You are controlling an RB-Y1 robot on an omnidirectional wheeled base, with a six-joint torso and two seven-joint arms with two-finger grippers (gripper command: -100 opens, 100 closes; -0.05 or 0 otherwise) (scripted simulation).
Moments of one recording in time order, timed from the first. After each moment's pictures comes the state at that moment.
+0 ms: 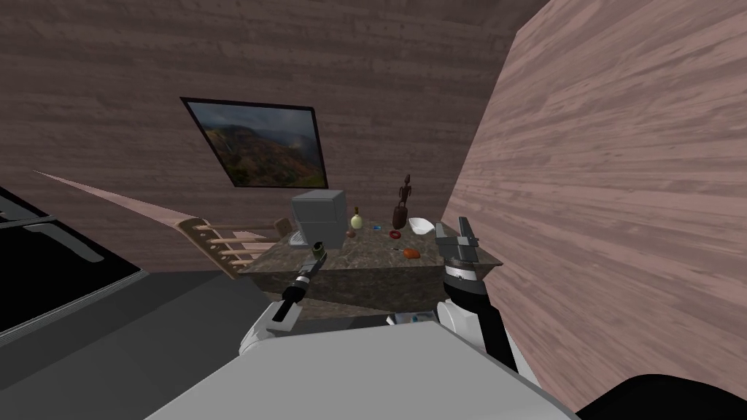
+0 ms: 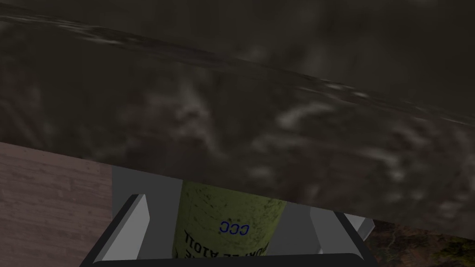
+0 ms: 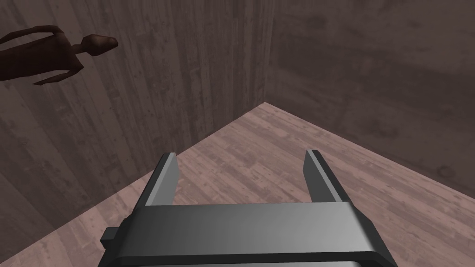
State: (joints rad) left arm -0.02 0.21 0.15 -1.06 -0.40 -0.59 -0.79; right arm 0.54 -0.04 -0.07 -2.38 -0.11 -0.49 -0.11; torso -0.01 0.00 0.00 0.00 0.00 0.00
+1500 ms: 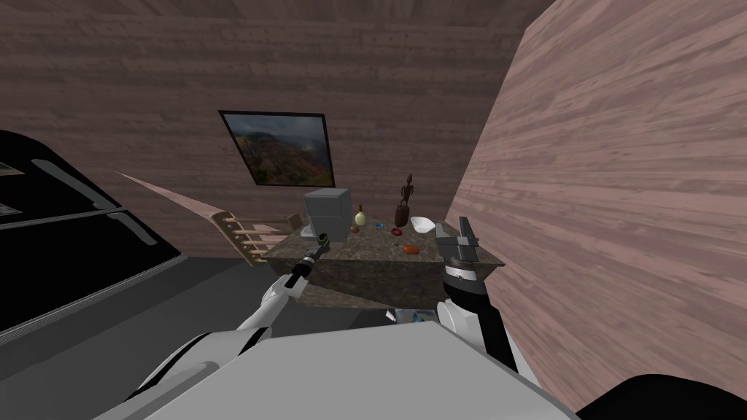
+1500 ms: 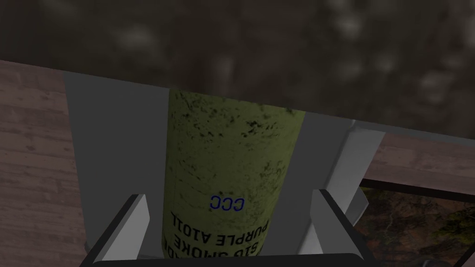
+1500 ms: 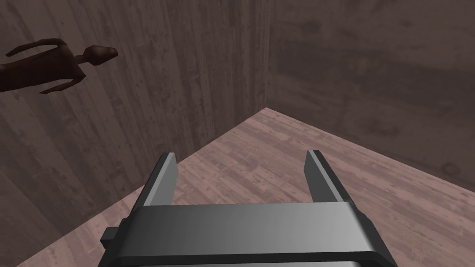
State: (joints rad) left arm -0.39 0.33 0.08 -0.63 -0.25 -0.65 -0.87; right arm 0.54 -0.04 -0.07 -2.38 -0.11 -0.49 -0.11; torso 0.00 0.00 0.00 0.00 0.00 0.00
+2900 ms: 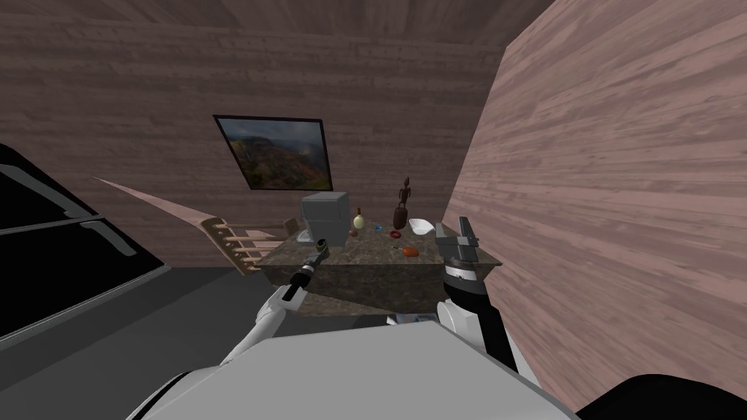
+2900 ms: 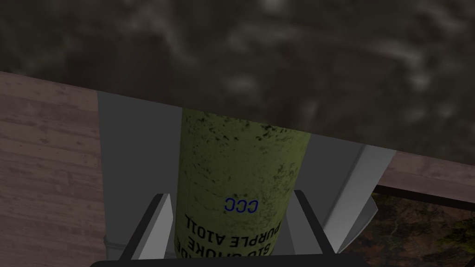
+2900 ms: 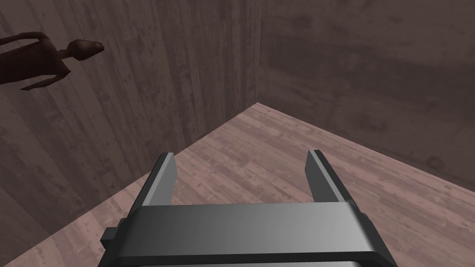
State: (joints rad) left arm -0.24 0.27 0.13 -0.80 -0.33 -0.62 -0.83; right arm 0.54 -0.04 -0.07 -2.38 -0.11 -0.49 -0.11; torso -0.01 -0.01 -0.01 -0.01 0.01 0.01
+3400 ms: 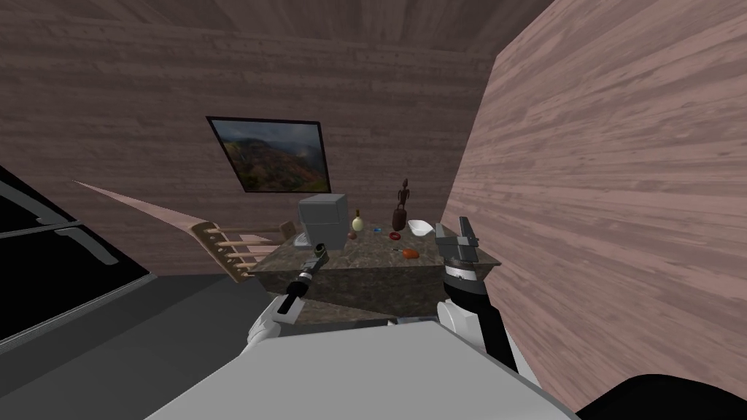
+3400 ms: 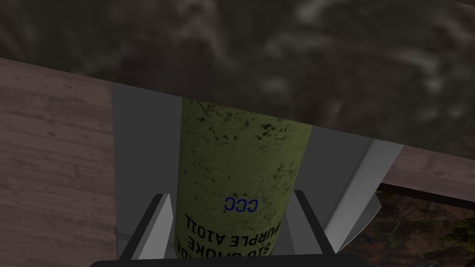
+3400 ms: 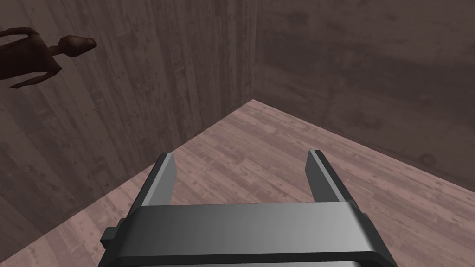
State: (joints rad) left arm -0.10 0.22 0.15 -0.96 -0.38 -0.60 -0.80; right arm 0.54 -0.04 -0.07 -2.38 -0.11 -0.49 -0.11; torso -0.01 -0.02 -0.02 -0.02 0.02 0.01
